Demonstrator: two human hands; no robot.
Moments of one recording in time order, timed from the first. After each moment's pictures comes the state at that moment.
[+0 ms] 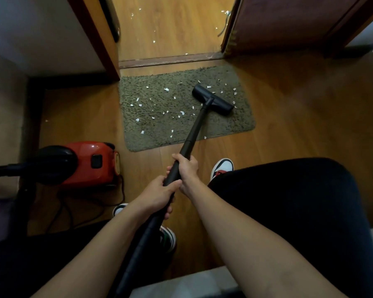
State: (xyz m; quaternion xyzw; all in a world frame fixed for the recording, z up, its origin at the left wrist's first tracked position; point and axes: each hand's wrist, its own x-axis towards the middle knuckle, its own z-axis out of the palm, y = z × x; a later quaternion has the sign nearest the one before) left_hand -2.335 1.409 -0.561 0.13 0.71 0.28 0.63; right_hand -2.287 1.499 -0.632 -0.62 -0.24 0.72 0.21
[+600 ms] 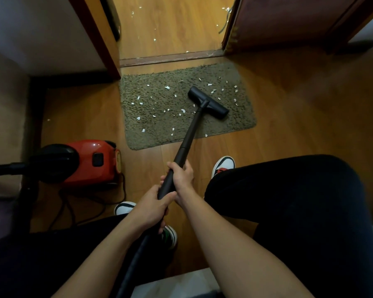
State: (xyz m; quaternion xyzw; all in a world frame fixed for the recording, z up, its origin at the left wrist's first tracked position) left_hand -2.331 1.372 -0.566 0.15 0.74 0.28 0.60; right_hand -2.284 1.463 -0.635 -0.60 -0.24 0.73 0.22
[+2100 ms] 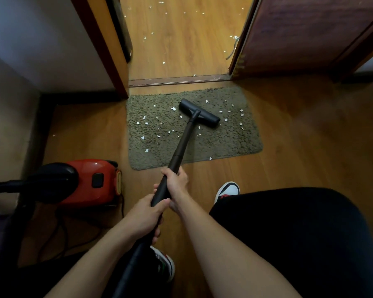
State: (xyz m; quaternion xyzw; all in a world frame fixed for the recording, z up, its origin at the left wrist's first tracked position) left_hand -2.362 1.415 -0.556 0.12 0.75 0.30 0.58; right_hand -2.332 1.514 -0.644 -0.58 -0.28 0.74 0.17
